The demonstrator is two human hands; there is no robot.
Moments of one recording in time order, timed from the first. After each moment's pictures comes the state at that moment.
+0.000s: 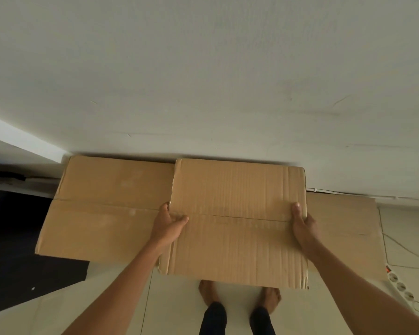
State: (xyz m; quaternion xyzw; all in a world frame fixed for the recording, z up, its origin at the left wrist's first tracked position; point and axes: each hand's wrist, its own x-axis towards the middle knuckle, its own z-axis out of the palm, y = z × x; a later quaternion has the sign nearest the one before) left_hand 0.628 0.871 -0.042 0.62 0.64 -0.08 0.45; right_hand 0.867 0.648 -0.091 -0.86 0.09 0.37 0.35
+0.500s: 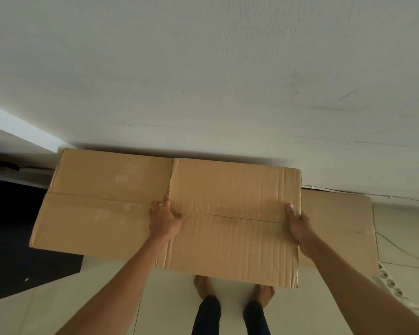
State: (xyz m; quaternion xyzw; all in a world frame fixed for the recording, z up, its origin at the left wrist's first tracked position) left_hand 0.624 0.870 -0.053 0.70 0.62 -0.14 0.32; right_hand 0.866 0.646 -0.103 -0.80 0.11 0.43 0.40
